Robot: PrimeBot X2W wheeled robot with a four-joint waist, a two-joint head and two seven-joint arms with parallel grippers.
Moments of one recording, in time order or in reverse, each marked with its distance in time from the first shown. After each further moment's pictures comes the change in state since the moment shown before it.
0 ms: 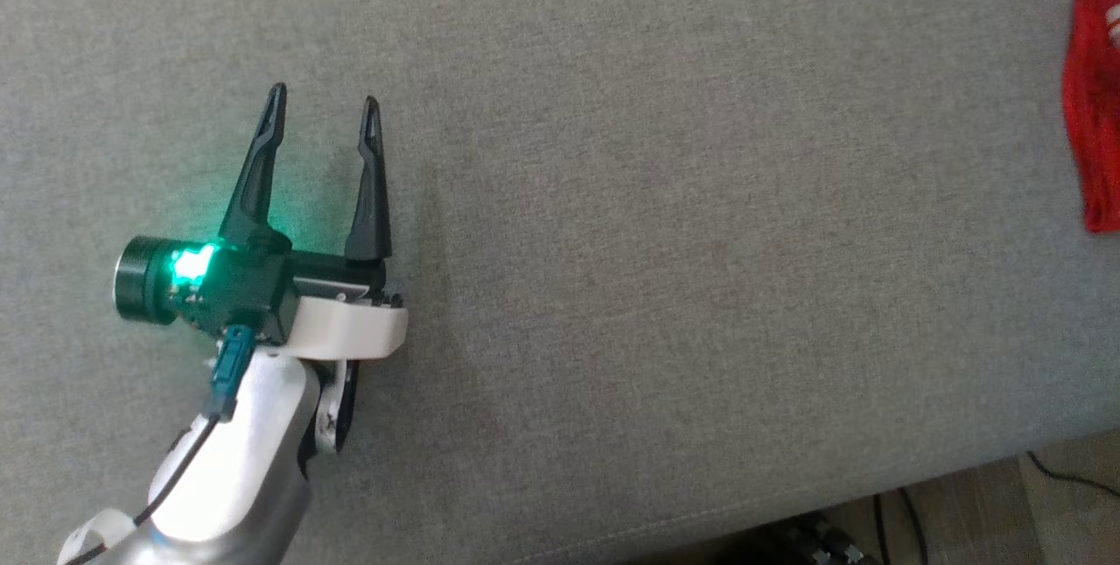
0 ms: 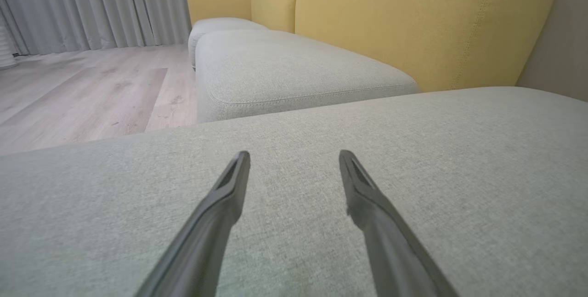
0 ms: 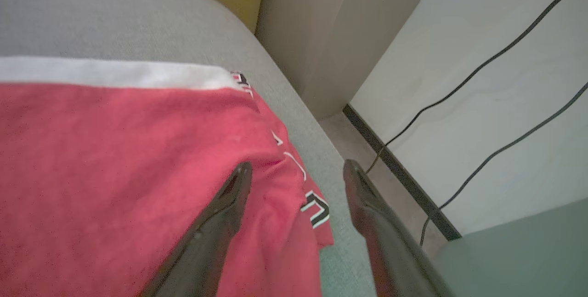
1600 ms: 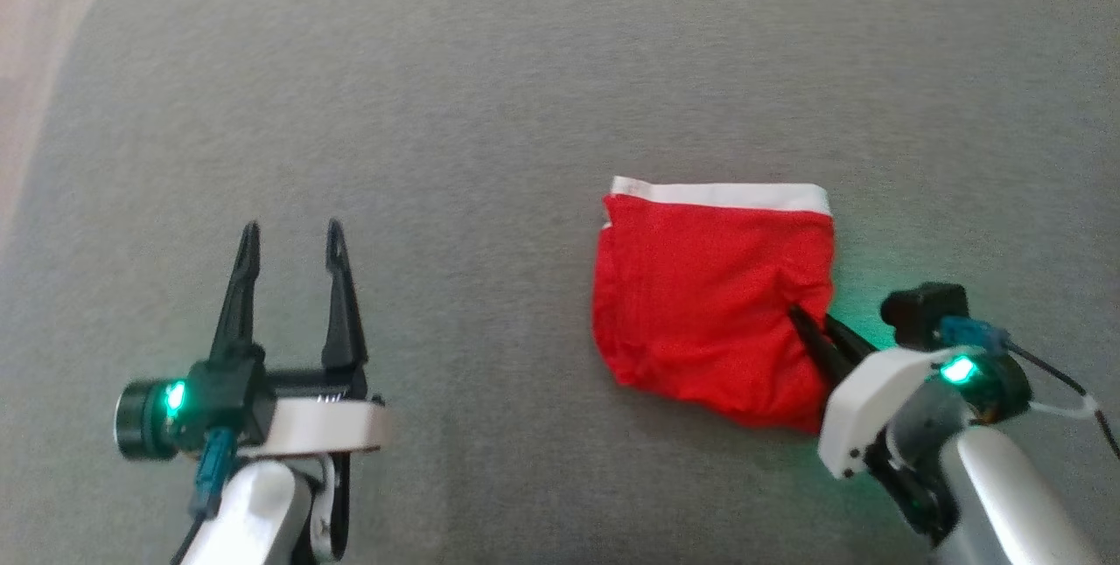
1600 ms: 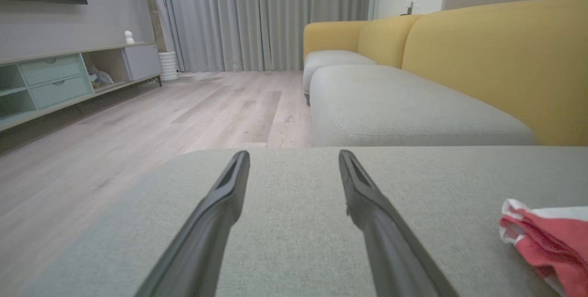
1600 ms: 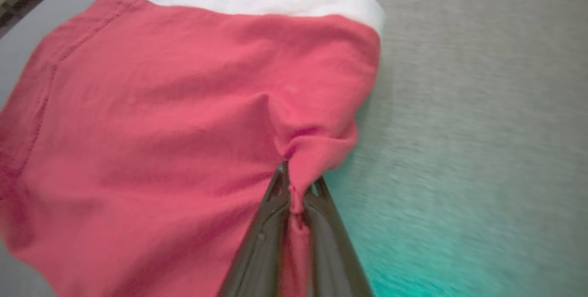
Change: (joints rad) left arm 0.211 -0.004 0.040 -0.035 -0.095 0.072 -0.015; right arm 0.468 0.442 0.467 -0.663 0.021 0.000 0.309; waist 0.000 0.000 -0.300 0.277
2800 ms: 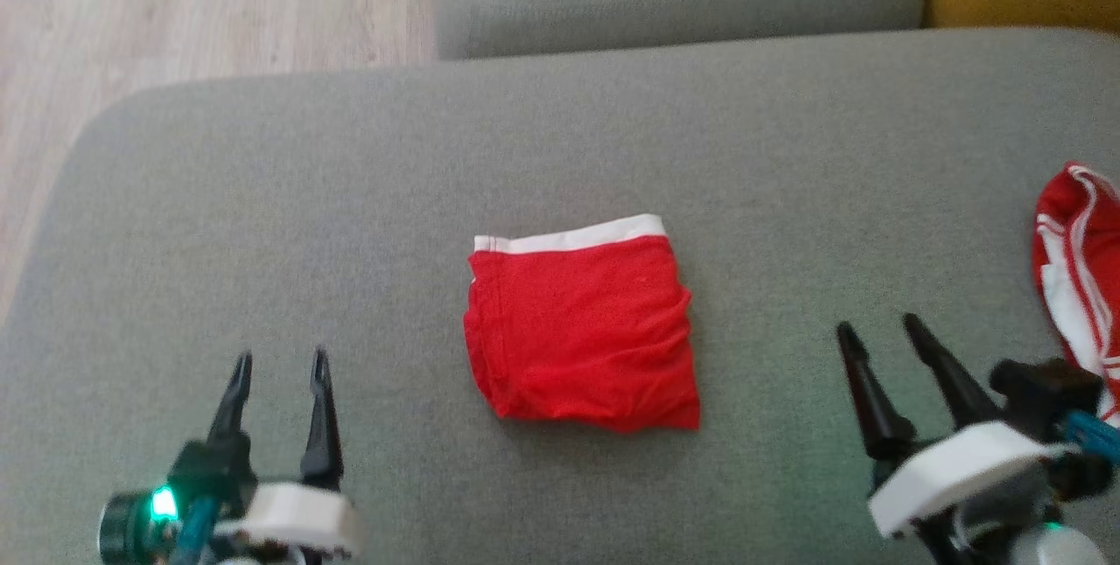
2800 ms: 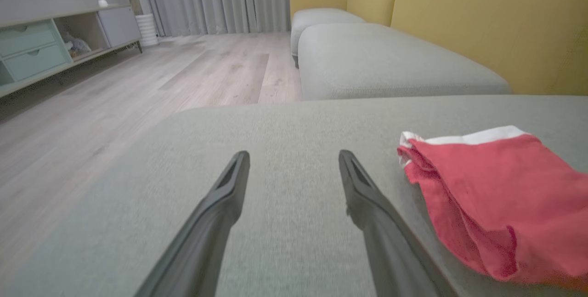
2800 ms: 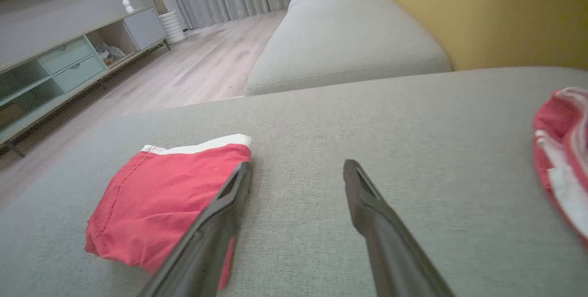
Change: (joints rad) left arm 0.193 0.136 -0.082 -0.018 -0.147 0.061 0.084; right arm 0.327 0.081 -0.212 -0.452 -0.023 0.000 -0.052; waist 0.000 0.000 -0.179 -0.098
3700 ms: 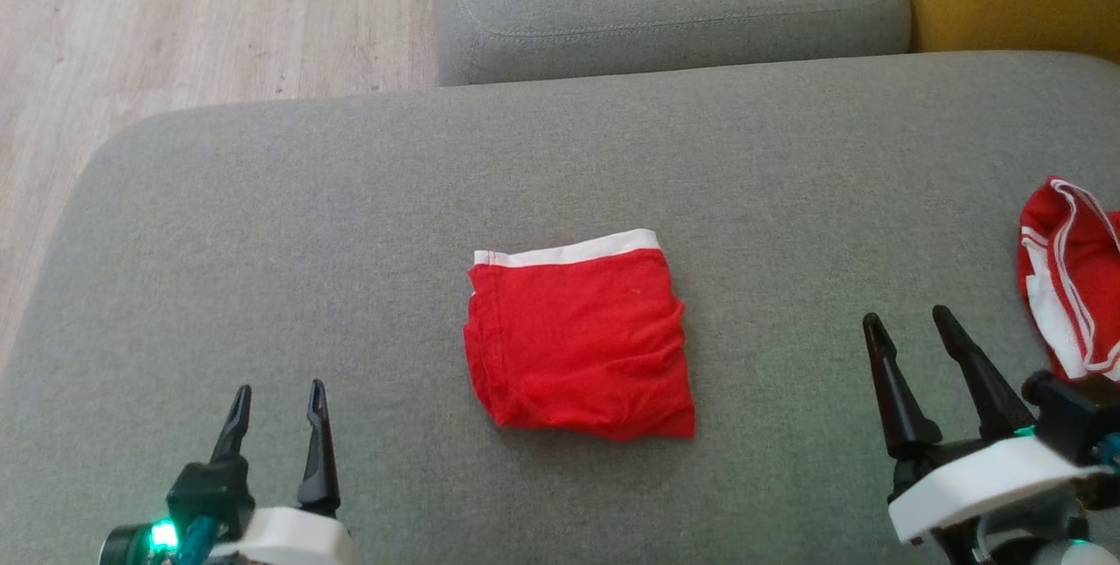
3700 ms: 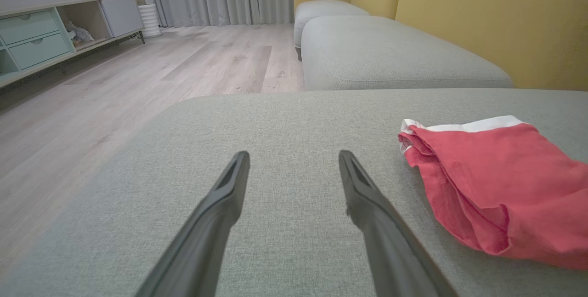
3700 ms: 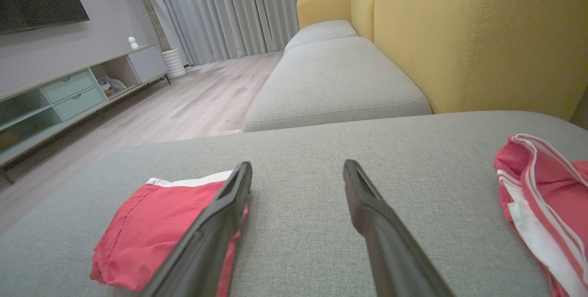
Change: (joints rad) left arm 0.033 -0.001 0.006 0.010 -0.015 -0.001 0.021; right arm 0.026 0.010 -0.025 -0.047 -0.014 0.000 -0.058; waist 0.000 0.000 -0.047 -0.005
